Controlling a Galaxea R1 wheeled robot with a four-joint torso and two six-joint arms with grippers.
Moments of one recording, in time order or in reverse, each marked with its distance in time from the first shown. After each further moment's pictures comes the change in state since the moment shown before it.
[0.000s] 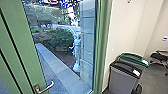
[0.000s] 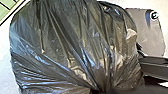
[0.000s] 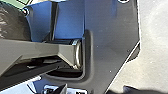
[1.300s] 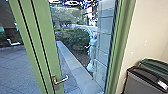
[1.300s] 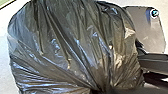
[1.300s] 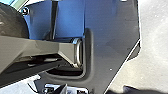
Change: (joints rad) left arm 0.005 -0.042 0.053 0.019 0.000 0.000; right arm -0.006 -0.014 0.024 0.002 0.003 0.000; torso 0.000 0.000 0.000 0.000
